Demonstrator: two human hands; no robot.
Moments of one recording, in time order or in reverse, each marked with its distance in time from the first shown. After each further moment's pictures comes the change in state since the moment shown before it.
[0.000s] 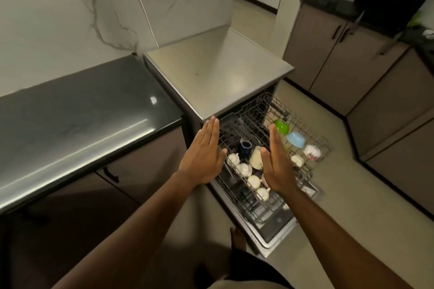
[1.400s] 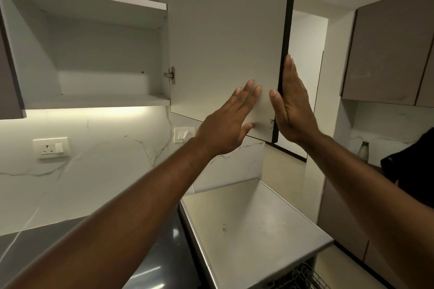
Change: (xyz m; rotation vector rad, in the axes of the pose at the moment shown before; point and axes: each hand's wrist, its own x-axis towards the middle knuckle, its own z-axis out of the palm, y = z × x) left_hand 0.213 0.066 -0.389 0.409 0.688 0.341; right_hand 0.366 -0.313 -0.221 -0.015 0.485 -0.907
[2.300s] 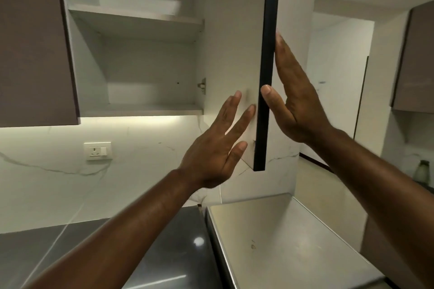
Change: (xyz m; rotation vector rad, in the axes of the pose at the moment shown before) left_hand -0.071 -0.022 -0.049 -0.075 0.178 0.027; right_hand 0.044 -0.082 0.016 0.228 0.034 -0.272
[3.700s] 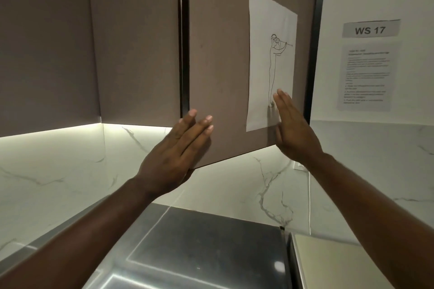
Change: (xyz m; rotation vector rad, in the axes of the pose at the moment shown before) left_hand -0.106 -0.063 -0.155 1.021 -0.100 0.037; right_hand 0.022 0.029 0.220 0.197 -0.199 0.039
